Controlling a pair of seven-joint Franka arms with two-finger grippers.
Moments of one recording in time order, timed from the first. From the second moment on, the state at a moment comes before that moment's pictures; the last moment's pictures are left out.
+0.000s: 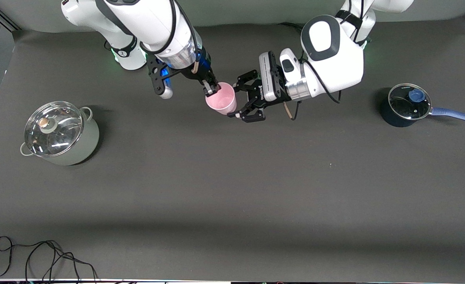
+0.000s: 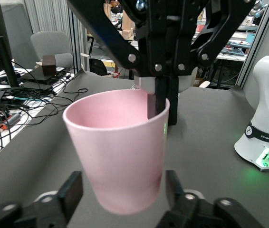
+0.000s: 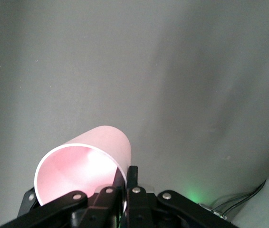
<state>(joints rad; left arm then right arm) -0.42 0.09 -0.23 -1.95 -1.42 2.39 1.75 0.56 0.33 0.14 -1.21 0.22 1.62 1.96</state>
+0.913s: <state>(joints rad) 0.12 0.17 -0.21 -1.93 -0.94 1.78 1.33 0.45 0.17 -0.14 -1.21 0.22 1.29 0.97</state>
